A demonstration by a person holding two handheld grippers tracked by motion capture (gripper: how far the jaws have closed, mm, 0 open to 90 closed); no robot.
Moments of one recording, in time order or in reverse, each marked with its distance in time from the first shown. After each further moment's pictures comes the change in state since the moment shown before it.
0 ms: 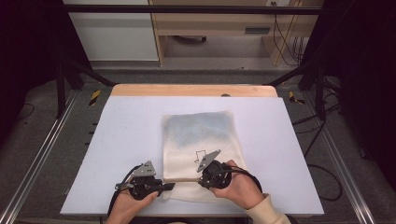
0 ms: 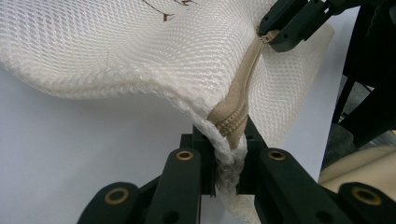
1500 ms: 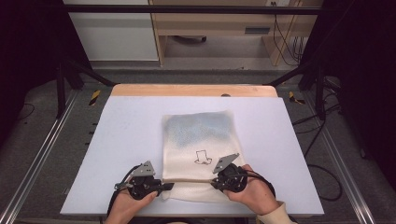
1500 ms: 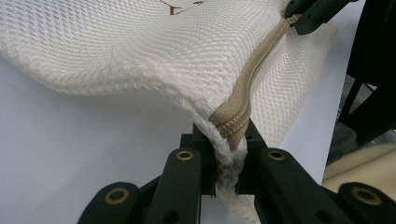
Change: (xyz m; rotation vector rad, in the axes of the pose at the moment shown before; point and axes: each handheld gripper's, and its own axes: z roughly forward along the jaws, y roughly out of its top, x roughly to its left) left arm 0.003 -0.002 -0.001 0.005 0.004 -0.003; right arm -0.007 -0.036 -0.019 -0.029 -0.032 0.081
